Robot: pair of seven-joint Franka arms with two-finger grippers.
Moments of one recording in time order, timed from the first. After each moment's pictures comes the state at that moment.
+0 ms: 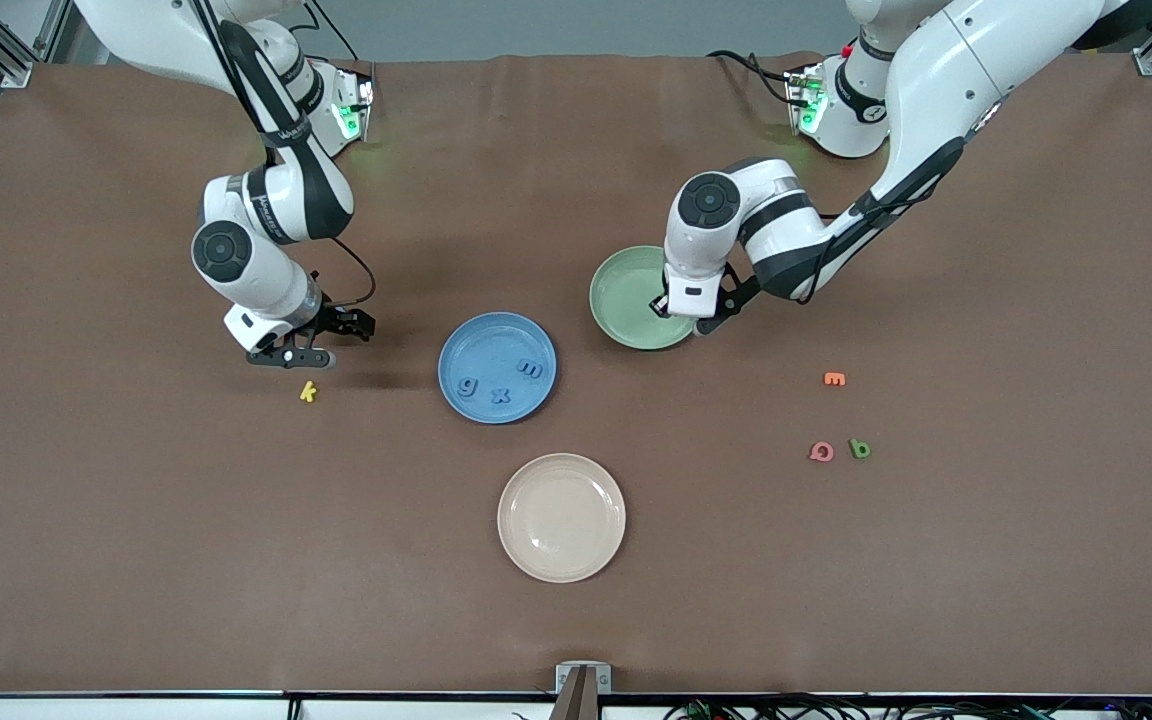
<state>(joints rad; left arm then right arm) 0.27 0.64 -1.02 -2.15 0.69 2.28 -1.87 0.33 0.21 -0.09 -2.44 0.09 2.56 0.20</state>
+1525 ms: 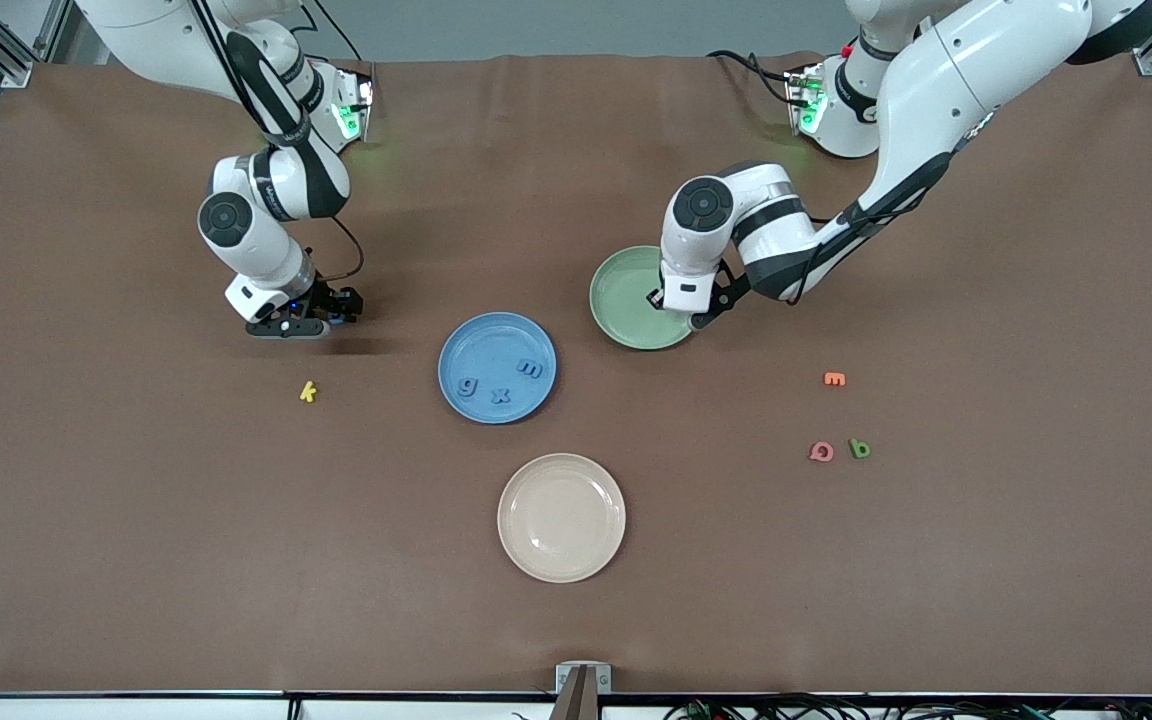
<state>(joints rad) 0.26 0.69 -1.01 -2.17 0.71 2.29 -1.89 0.29 0.22 -0.07 -2.66 0.09 2.83 0.14</state>
